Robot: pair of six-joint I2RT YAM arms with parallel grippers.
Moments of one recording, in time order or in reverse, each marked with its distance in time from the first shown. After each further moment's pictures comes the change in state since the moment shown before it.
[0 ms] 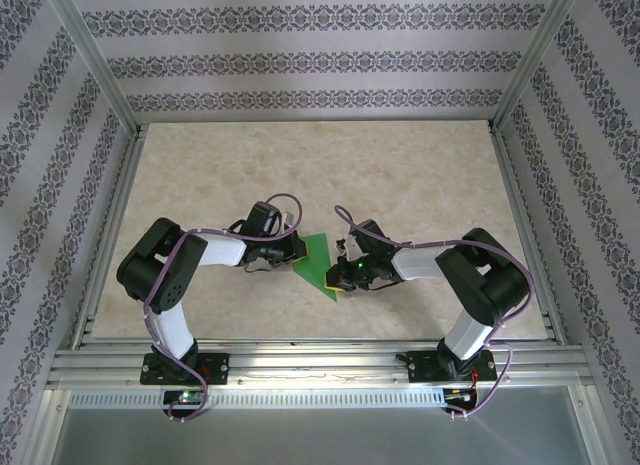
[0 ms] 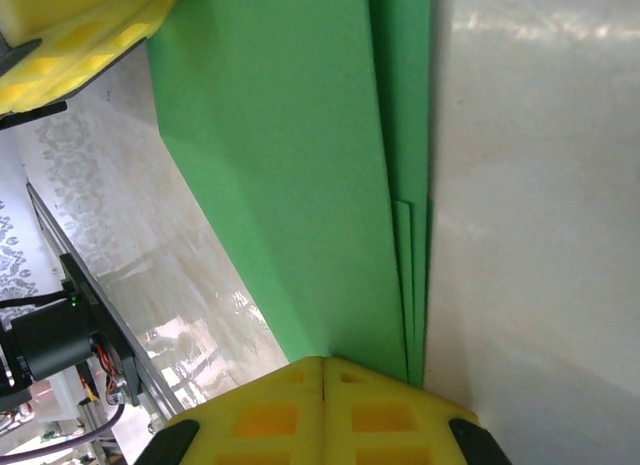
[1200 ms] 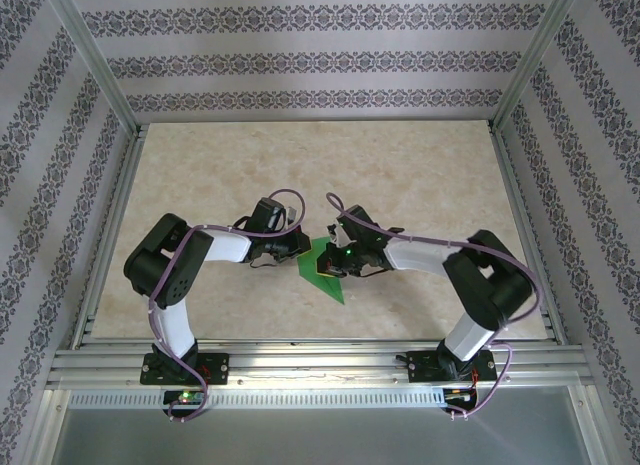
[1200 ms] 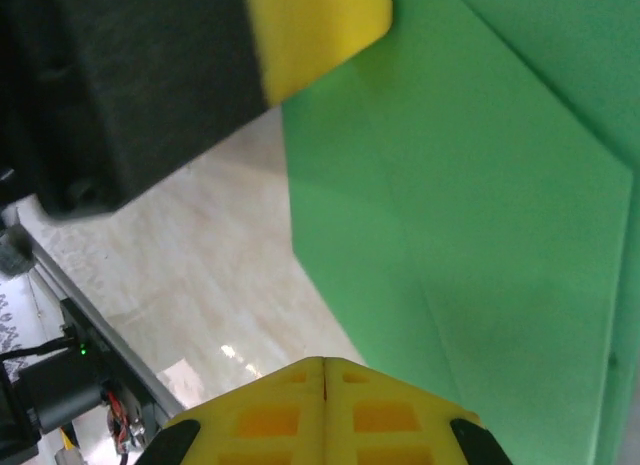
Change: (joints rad) left arm -0.012 0.048 0.050 0.034 -0.028 -0.053; right arm 0.052 0.009 0.201 -0.175 0.130 0.031
